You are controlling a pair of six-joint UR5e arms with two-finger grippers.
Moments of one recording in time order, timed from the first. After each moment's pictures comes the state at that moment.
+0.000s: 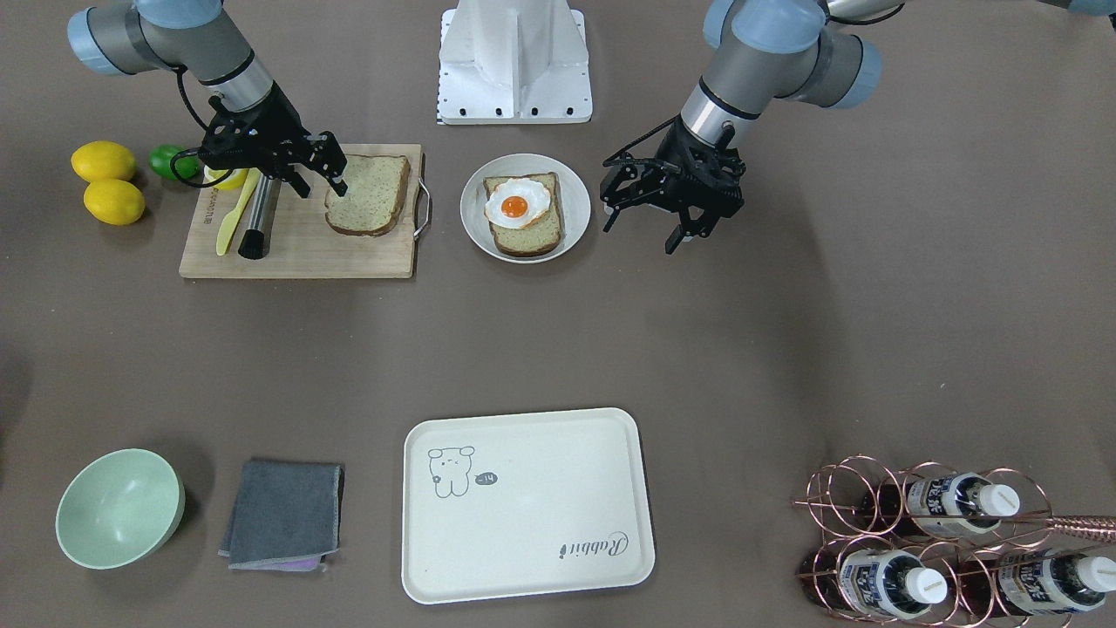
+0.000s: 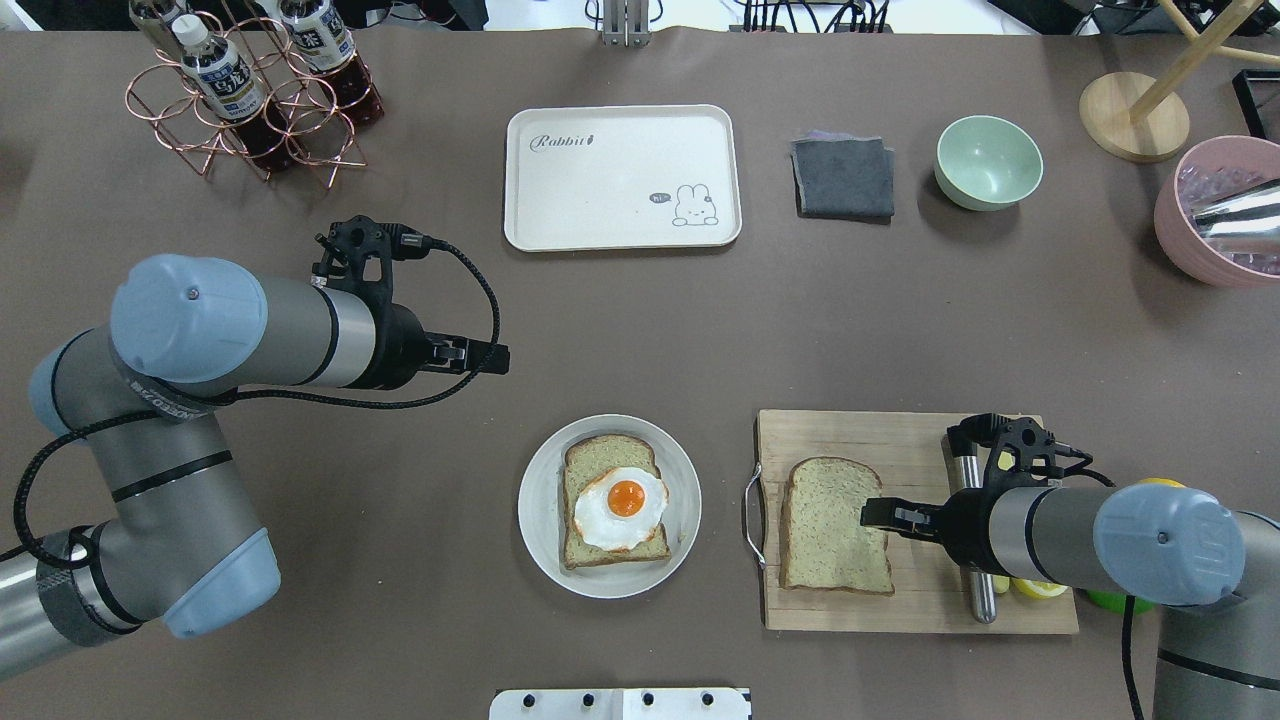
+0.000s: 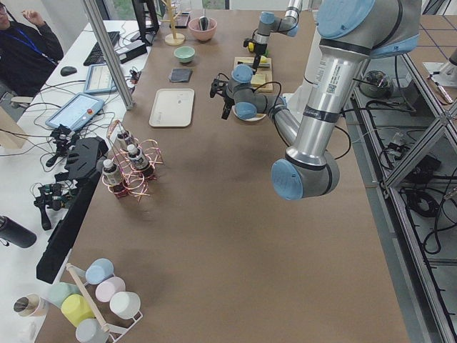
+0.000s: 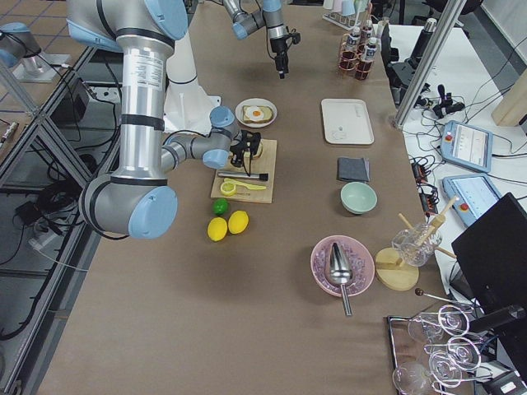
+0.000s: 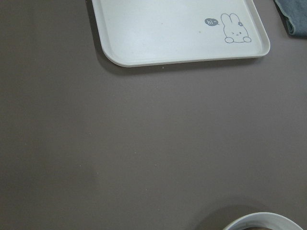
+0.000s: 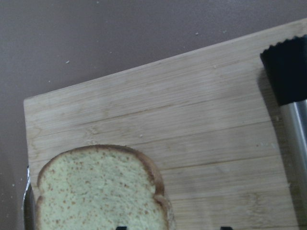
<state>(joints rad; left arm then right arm) -0.56 -1.93 -1.87 -2.09 -1.82 -1.13 0.30 -1.68 1.99 -0.83 1.65 1.61</state>
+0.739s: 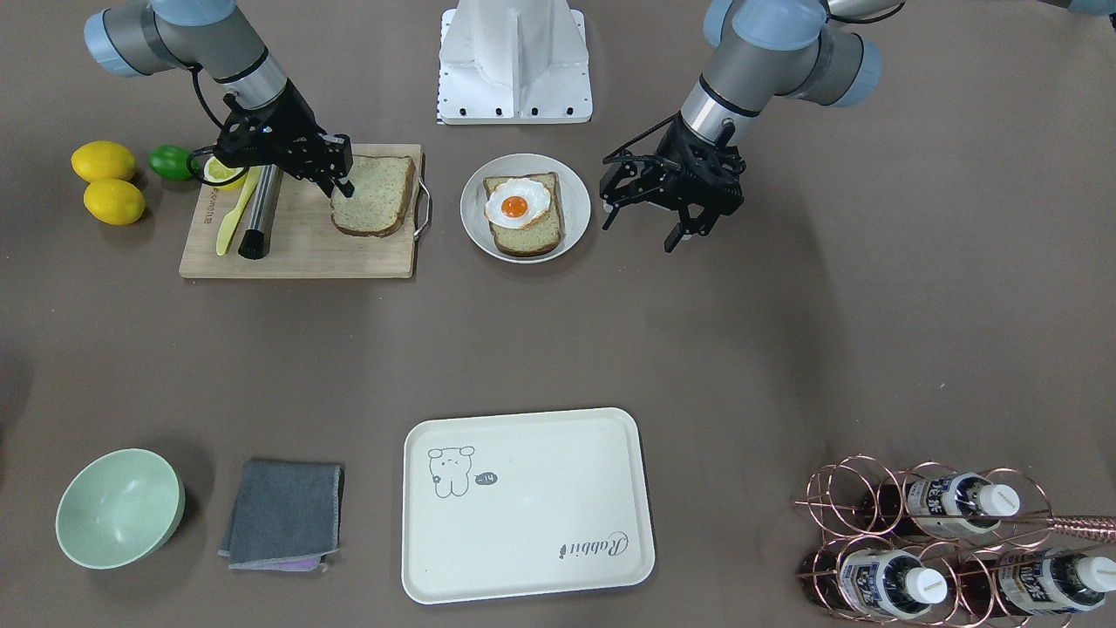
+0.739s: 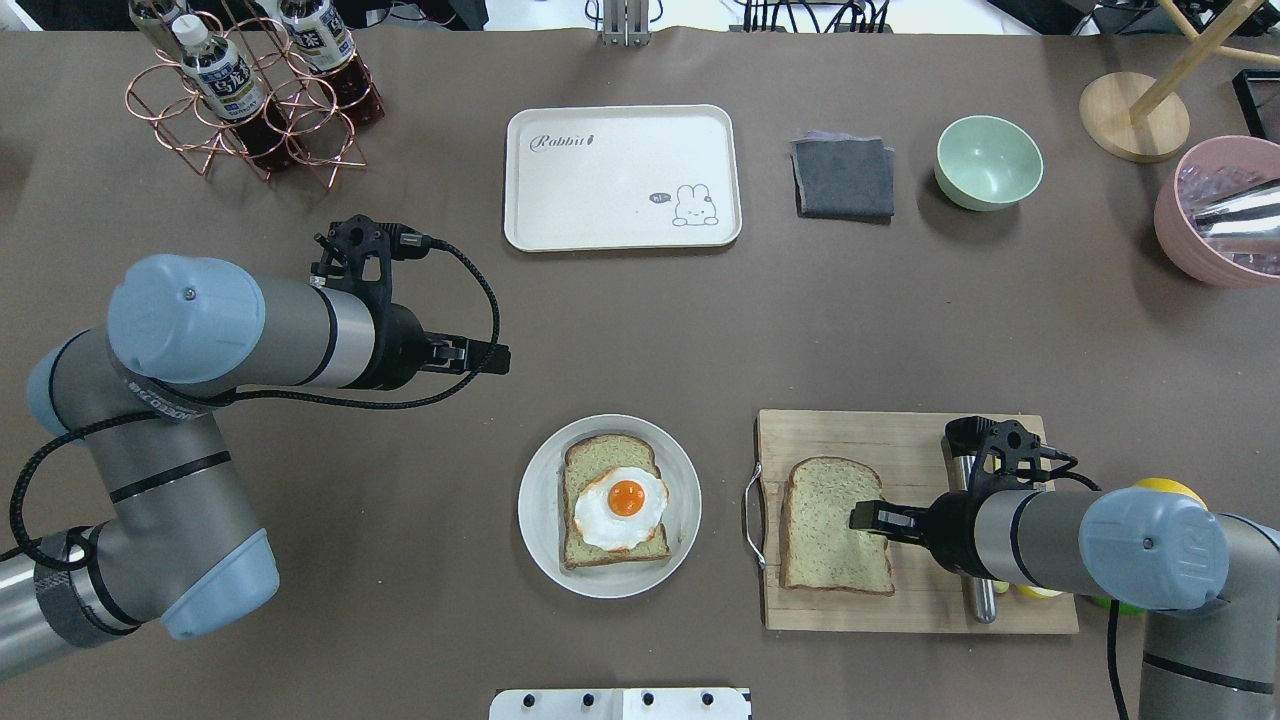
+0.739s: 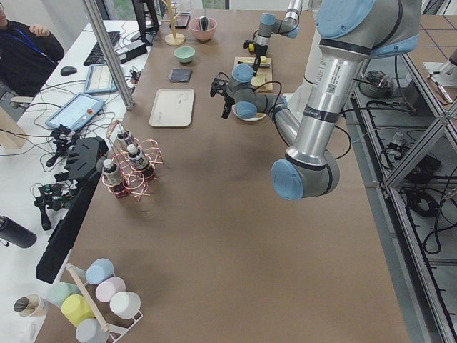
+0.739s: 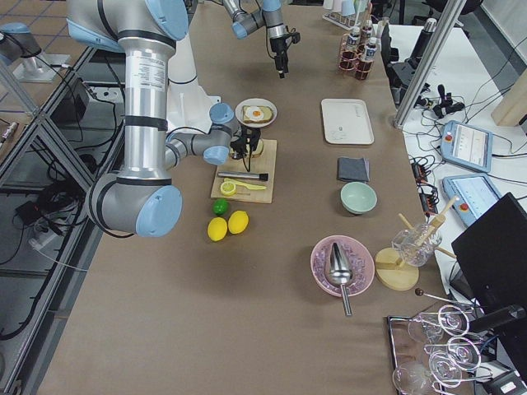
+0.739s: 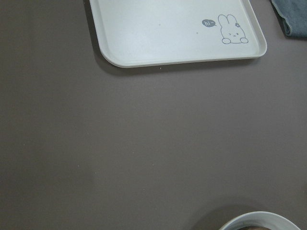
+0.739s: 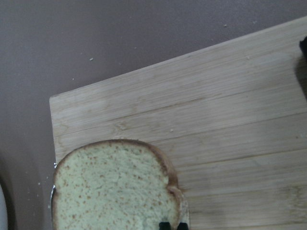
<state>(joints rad) -0.56 -1.93 -1.88 -2.09 -1.82 -1.13 0.29 -1.64 1.98 -0.83 1.63 1.64</state>
